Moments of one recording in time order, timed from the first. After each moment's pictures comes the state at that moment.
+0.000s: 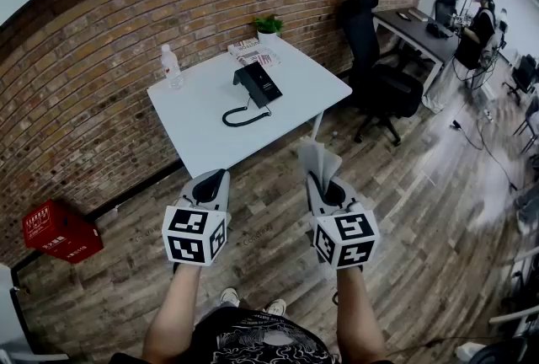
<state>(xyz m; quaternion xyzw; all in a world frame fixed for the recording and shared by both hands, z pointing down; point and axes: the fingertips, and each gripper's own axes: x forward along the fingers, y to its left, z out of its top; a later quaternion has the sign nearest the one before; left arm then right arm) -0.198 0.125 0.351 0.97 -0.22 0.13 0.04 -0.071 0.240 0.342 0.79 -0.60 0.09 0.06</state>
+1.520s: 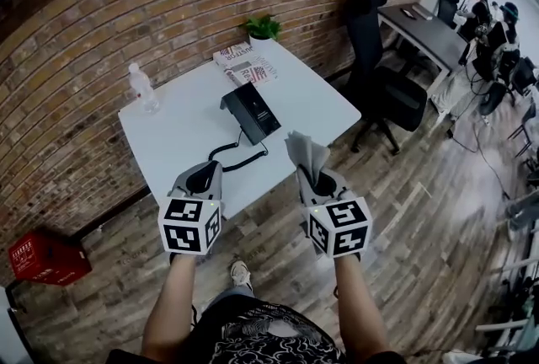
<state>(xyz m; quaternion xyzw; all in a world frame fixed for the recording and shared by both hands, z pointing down) -0.040 -0.082 0.386 0.96 -0.22 0.16 0.08 0.080 0.035 0.372 0.77 -0.62 0.13 0.11</state>
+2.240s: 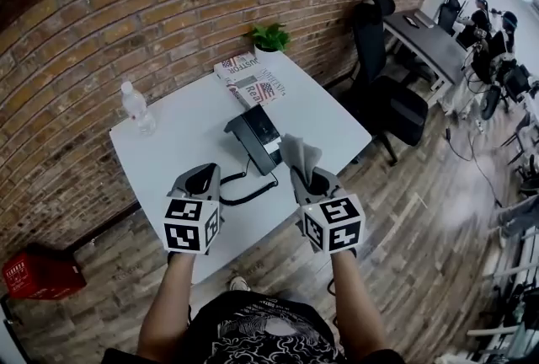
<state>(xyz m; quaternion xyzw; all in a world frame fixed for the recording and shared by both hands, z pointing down) 0.003 -0.202 0.415 0.96 -0.21 0.17 0.09 0.120 -0.092 0.396 0.76 -0.62 0.14 0.14</state>
